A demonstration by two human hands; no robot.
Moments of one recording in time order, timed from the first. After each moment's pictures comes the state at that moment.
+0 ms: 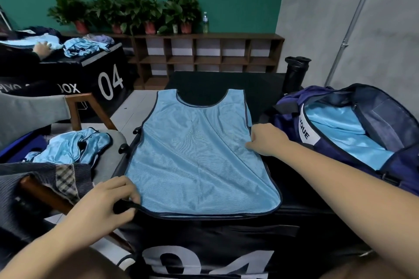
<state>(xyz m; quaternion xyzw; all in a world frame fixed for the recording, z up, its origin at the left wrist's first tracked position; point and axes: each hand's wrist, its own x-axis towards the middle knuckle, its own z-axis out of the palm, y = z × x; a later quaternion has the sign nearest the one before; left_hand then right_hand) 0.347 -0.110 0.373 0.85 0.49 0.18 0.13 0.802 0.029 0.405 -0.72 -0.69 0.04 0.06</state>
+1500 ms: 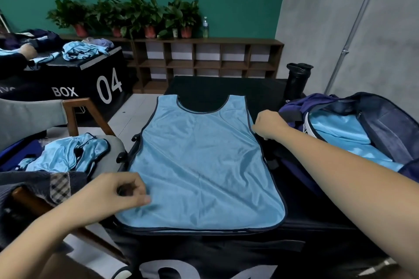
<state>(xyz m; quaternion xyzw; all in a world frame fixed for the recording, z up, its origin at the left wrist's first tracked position) 0.362 -0.065 0.409 0.79 0.51 0.18 0.29 0.812 0.091 0.439 -0.76 -0.63 0.10 0.11</state>
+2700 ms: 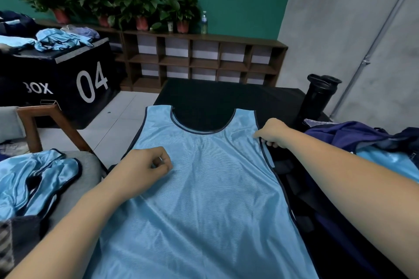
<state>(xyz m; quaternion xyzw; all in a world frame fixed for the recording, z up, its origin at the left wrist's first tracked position) 0.432 0.143 0.389 0.76 0.56 0.23 0.23 0.837 0.252 0.410 -0.80 -0.52 0.24 0.14</state>
